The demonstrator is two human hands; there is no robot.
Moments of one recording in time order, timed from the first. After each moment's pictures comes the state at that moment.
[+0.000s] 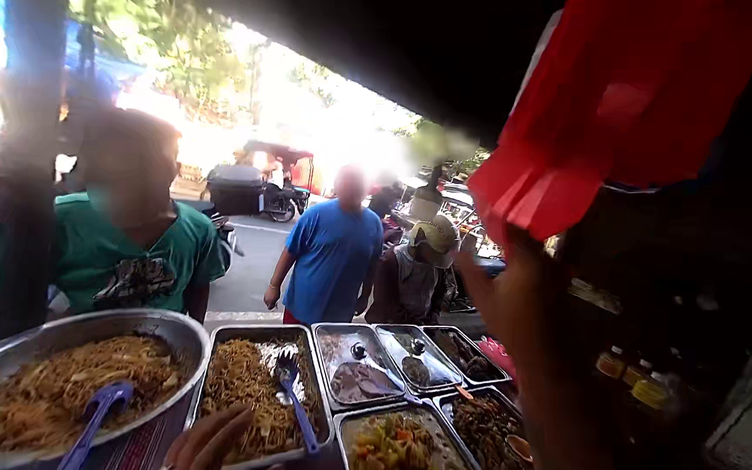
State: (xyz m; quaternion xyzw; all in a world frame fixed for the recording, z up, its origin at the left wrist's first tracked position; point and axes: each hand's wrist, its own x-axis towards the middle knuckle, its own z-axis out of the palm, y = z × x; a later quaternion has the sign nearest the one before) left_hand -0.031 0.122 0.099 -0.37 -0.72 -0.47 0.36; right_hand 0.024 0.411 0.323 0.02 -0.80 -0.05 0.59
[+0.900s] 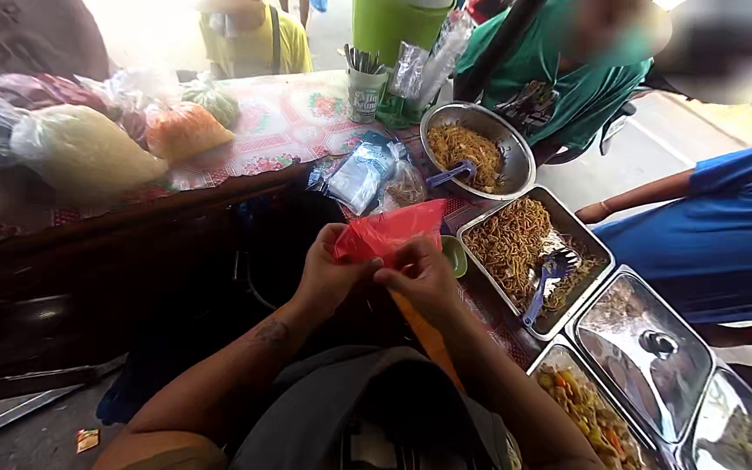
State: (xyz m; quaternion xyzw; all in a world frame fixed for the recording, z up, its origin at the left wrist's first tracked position) left_hand 0.131 0.113 0.005 0.25 -0.54 -0.73 0.33; right_hand -0.007 0.229 0.027 0.45 -0.70 0.52 -0.20
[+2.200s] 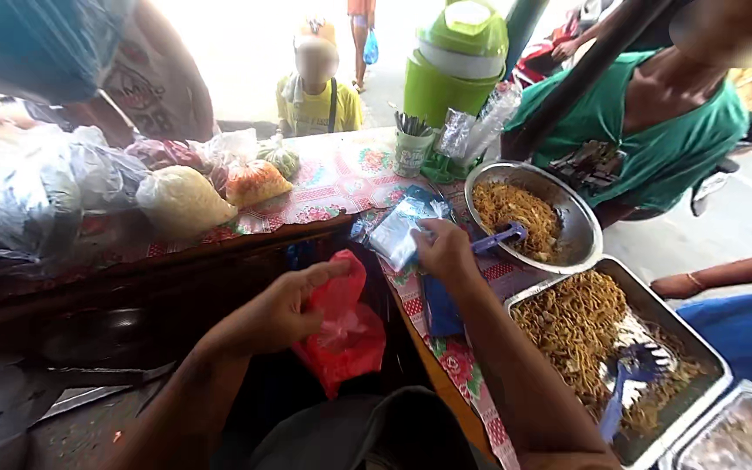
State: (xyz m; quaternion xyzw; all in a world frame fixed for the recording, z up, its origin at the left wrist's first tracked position) left_hand 0.213 0.020 0.056 0.12 -0.78 -0.58 0.20; right_hand -0.082 0.093 0.055 0.55 -0.77 0.29 -0.09
